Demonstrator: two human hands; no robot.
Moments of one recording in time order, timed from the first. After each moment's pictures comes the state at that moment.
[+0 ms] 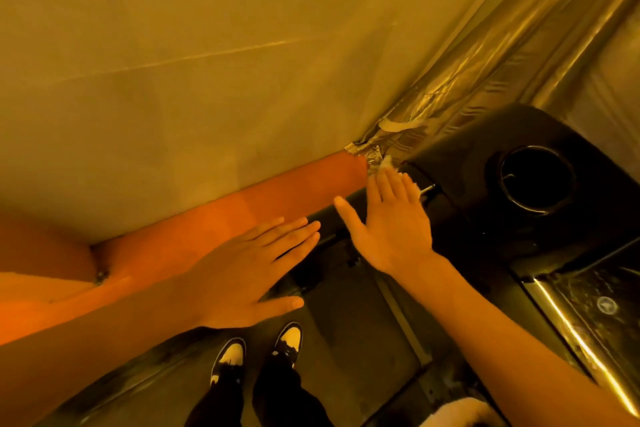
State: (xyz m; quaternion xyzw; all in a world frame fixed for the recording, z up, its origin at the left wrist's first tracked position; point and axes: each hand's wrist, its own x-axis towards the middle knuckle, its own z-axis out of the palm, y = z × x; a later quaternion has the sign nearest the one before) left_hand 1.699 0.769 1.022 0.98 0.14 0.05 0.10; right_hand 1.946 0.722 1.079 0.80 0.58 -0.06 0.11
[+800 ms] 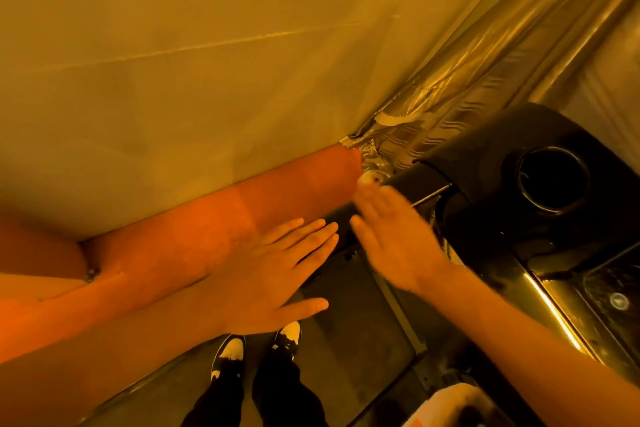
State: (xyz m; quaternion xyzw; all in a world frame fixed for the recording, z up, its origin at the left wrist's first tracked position) left_hand 1.697 0.769 1.024 0.98 0.13 0.06 0.11; right_hand 1.937 0.712 1.077 0.71 0.68 -0.08 0.15
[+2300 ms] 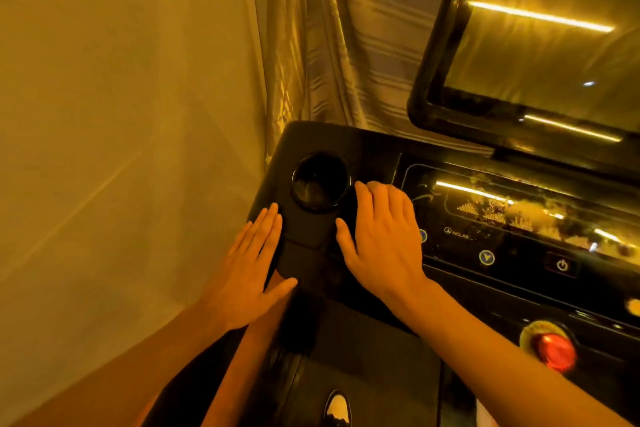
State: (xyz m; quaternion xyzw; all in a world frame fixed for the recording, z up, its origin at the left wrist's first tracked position) left_hand 1.916 0.803 1.050 0.98 0.01 0.11 0.14; right_hand 2.048 0.598 1.138 0.93 0.33 0.16 -0.07
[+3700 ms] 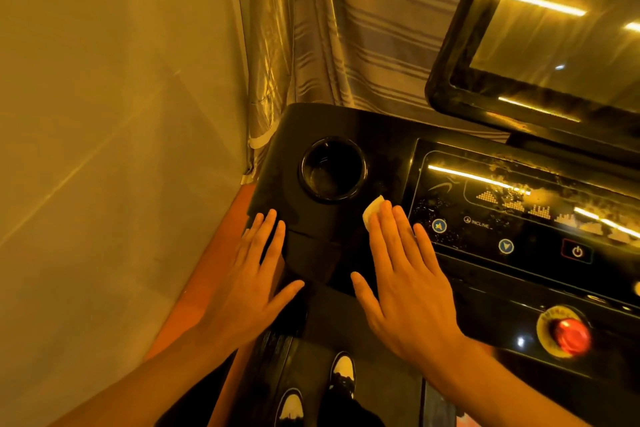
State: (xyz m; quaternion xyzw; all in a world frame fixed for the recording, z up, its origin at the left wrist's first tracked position) left_hand 1.898 0.796 1.033 0.96 0.03 0.14 0.24; right_hand 1.992 0.564 1.117 0.93 0.35 0.09 0.02
